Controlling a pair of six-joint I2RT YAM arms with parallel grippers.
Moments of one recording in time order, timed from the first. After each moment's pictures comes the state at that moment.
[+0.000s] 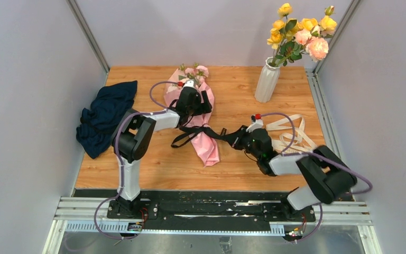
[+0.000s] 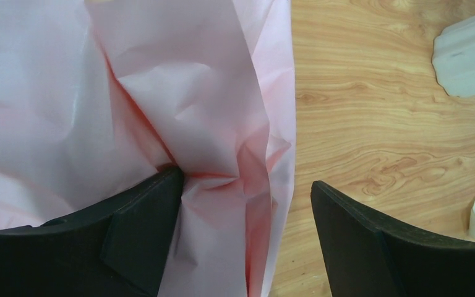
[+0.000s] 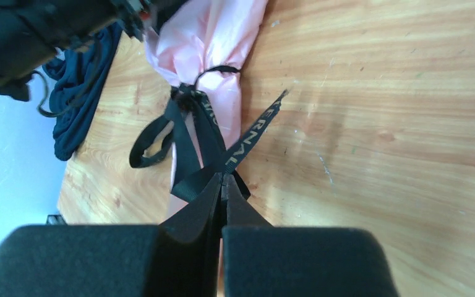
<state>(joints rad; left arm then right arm) -0.50 2.01 1.21 0.26 -0.09 -0.57 0.57 1.53 0.37 0.87 -0.09 0.78</state>
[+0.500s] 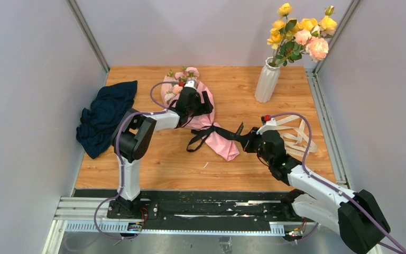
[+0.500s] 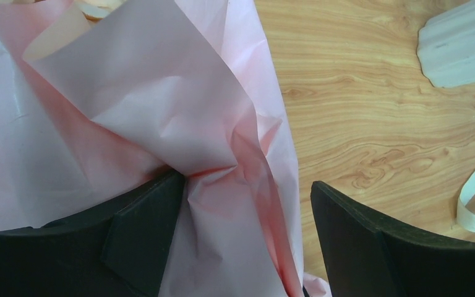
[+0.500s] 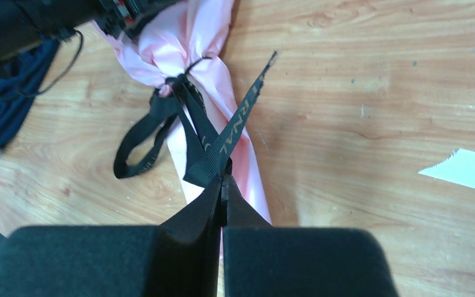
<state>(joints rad) -0.50 2.02 1.21 0.28 -0.03 -0.57 0.57 0.95 0.36 0.27 0.08 0.57</state>
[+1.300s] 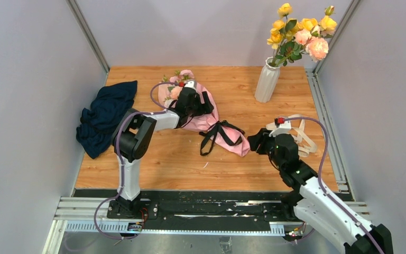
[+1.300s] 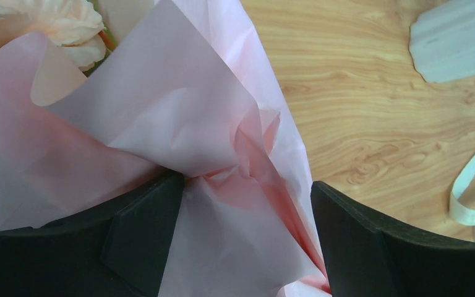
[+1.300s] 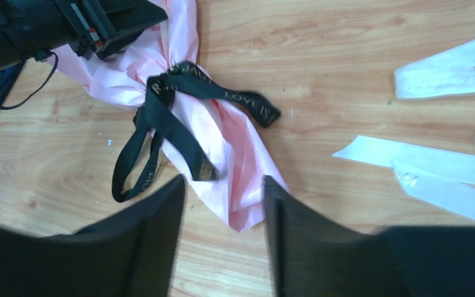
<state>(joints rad) -0.50 2.02 1.20 0.31 0.00 -0.58 0.50 0.65 0.37 -0.03 0.16 0.47</state>
